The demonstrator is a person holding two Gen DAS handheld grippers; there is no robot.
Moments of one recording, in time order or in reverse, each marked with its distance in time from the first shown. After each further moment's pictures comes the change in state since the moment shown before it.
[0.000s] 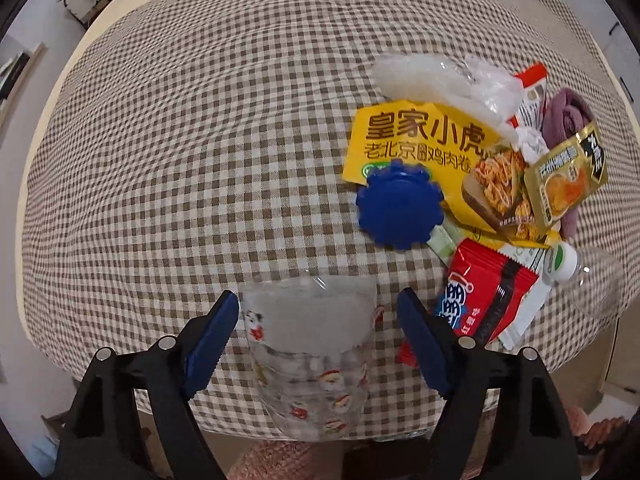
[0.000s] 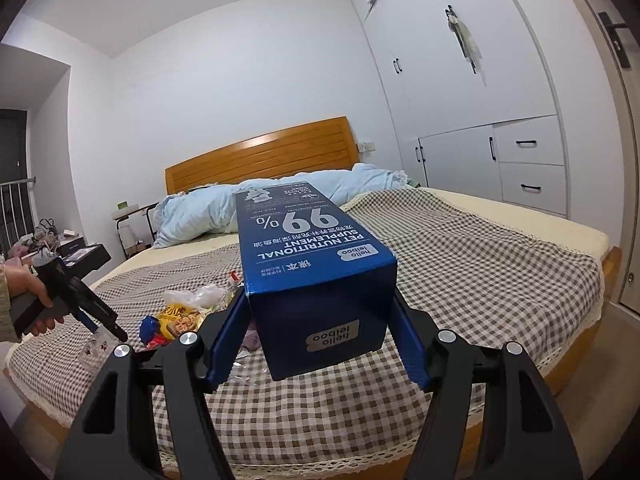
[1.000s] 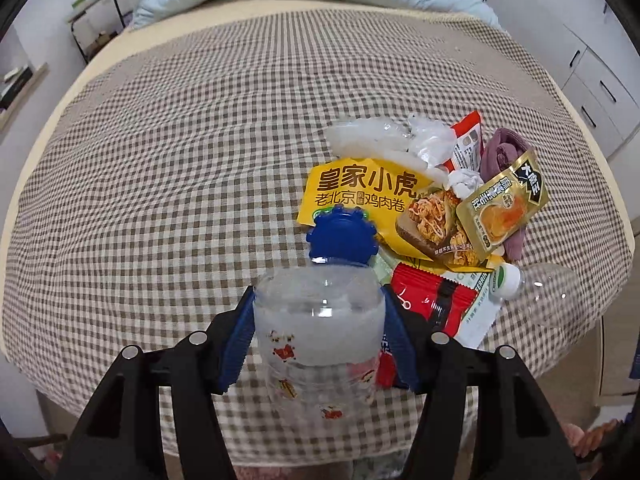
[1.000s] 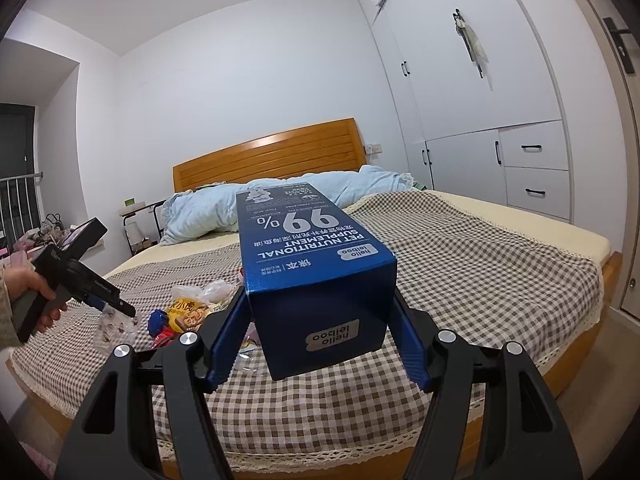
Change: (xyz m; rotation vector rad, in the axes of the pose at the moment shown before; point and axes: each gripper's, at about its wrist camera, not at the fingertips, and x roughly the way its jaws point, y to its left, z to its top) left arm -0.029 -0.009 -0.024 -0.003 -0.268 -0.100; right arm -0.013 -0.003 -0.003 -0.019 -0.003 0.026
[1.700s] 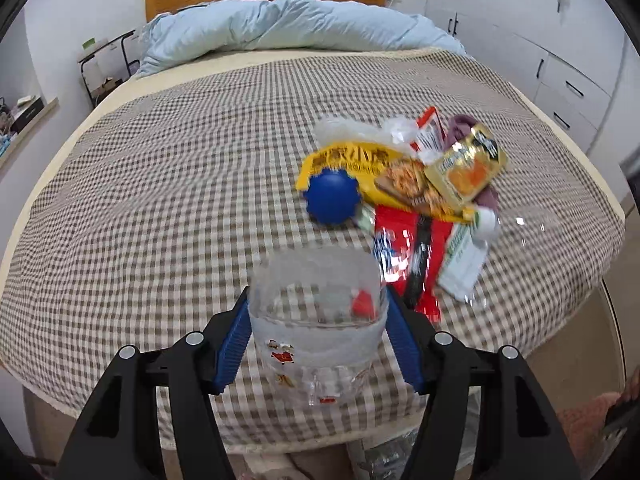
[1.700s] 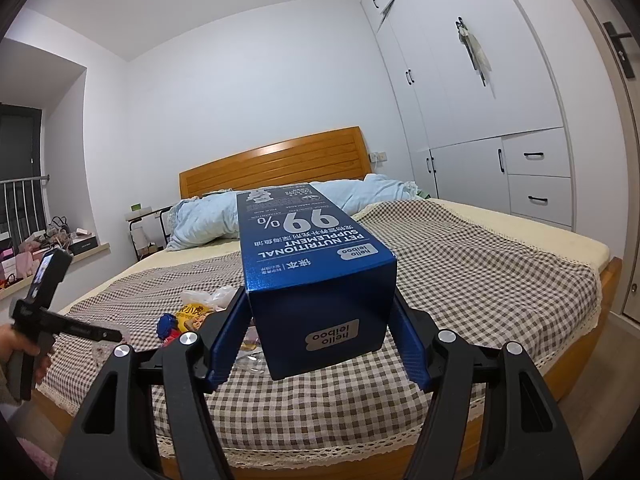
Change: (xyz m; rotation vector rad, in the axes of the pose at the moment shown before) left arm -0.041 0.001 -0.104 0.058 -0.217 -0.011; right arm -0.012 0.000 0.004 -0.005 -0.026 0.017
